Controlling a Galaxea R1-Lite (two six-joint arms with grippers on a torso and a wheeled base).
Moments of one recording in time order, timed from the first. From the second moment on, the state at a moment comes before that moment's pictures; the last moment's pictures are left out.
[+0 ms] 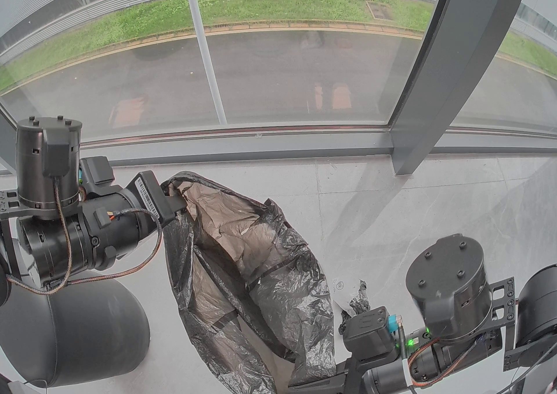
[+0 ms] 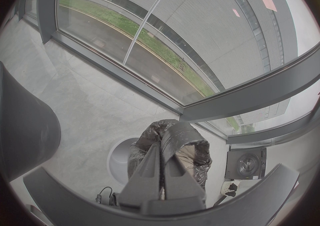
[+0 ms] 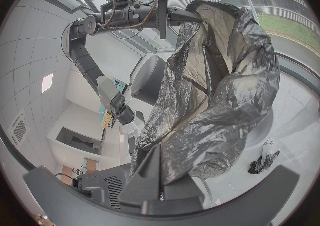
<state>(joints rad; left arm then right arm) -0.61 1.39 -0.85 -0.16 0.15 -0.81 1.04 1.61 -0.69 -0.27 0.35 0.14</state>
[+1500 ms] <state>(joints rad) -0.45 1.74 -0.85 -0.39 -0.02 -0.85 0.77 2.05 -0.89 -0.53 0.40 0.10</state>
